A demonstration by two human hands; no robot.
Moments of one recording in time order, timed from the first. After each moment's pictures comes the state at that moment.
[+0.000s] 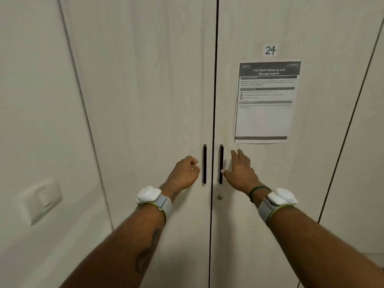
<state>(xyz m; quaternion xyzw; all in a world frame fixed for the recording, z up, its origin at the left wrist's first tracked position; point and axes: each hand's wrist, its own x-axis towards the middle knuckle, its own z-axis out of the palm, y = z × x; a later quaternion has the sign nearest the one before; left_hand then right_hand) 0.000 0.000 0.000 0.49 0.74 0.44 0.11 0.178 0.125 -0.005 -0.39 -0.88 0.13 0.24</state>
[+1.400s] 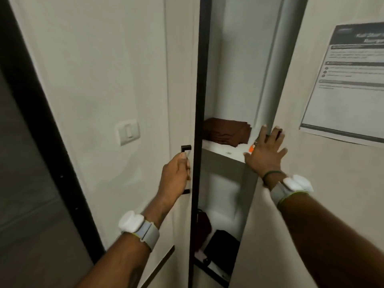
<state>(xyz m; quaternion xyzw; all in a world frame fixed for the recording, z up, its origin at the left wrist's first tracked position) 0.095 -0.167 -0.061 0.23 0.76 0.61 -0.10 0.126 0.115 -0.027 -0.29 -0.92 0.09 0.25</state>
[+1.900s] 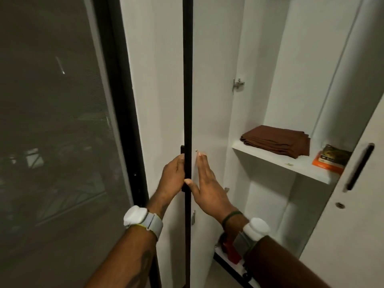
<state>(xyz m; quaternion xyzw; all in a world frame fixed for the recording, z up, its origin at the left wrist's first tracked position) 0.012 -0.373 -0.058 0.16 0.78 0.59 -0.11 0.067 -0.243 -0.082 0.12 -0.93 0.28 0.23</state>
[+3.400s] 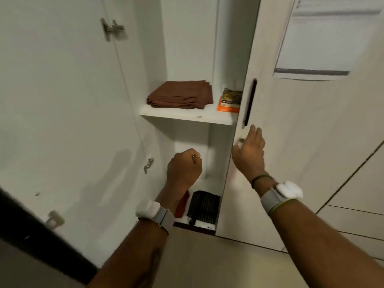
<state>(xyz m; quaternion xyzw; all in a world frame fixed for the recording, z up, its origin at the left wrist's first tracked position) 0.070 -0.115 -0.125 0.35 0.85 0.40 0.00 0.172 0.069 -0.139 -0.41 -0.82 0.21 0.33</state>
